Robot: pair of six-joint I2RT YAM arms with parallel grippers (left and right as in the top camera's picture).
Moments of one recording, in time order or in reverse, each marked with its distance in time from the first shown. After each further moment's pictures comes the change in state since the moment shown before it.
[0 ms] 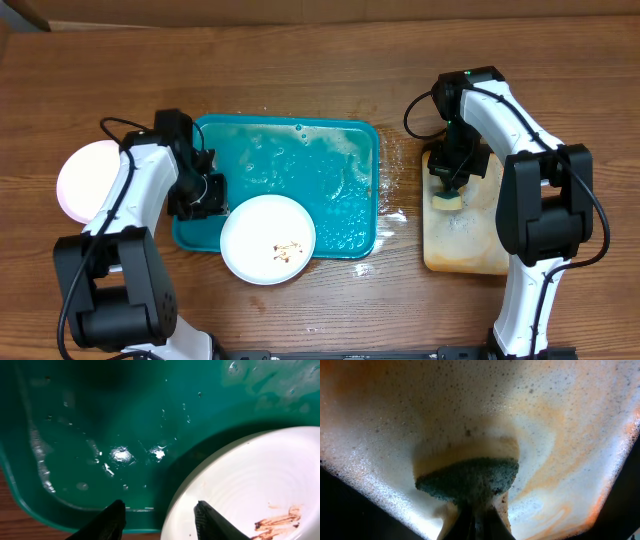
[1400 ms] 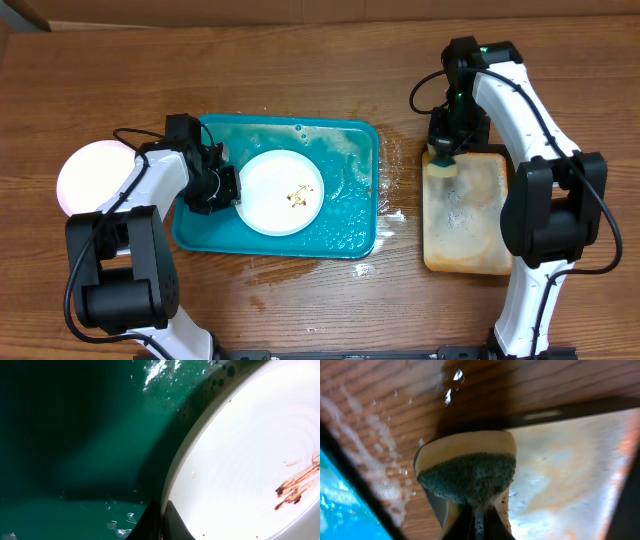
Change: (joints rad) left arm -0.013 0.076 -0.077 0.290 0.177 -0.129; right arm -0.023 -0.023 0.182 0.030 -0.072 -0.130
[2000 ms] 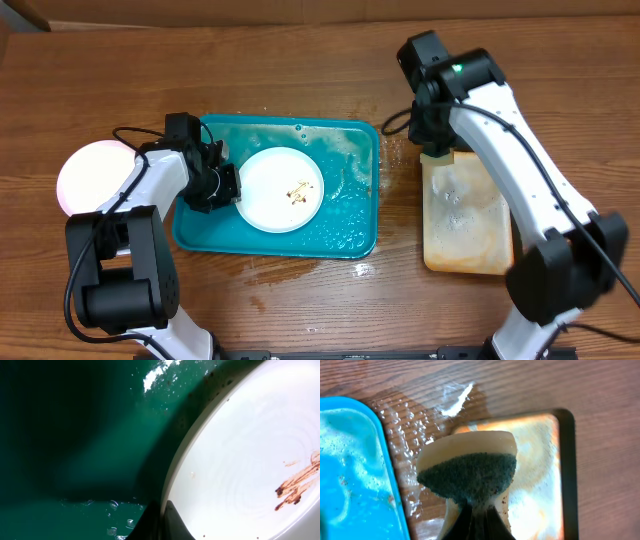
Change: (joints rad) left arm 0.000 0.000 0.000 0.021 0.001 -0.002; right arm 0.225 -0.293 -0.076 0.006 0.316 0.173
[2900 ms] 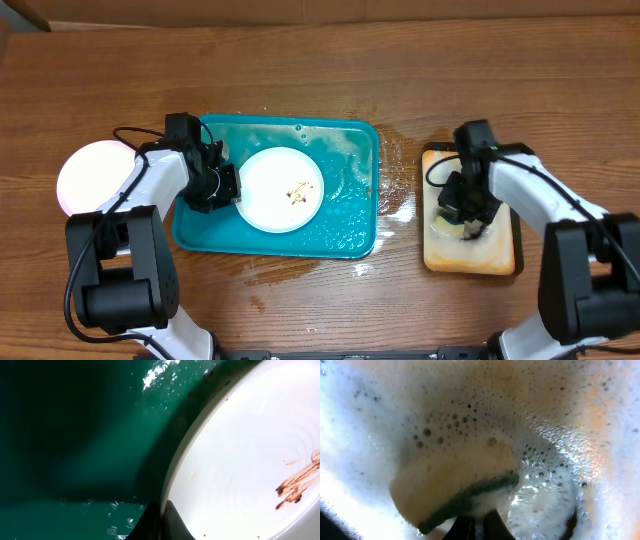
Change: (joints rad) left arm 0.000 0.000 0.000 -0.003 0.000 0.004; right arm -0.245 -0.111 -0.797 0.583 -0.283 0.105
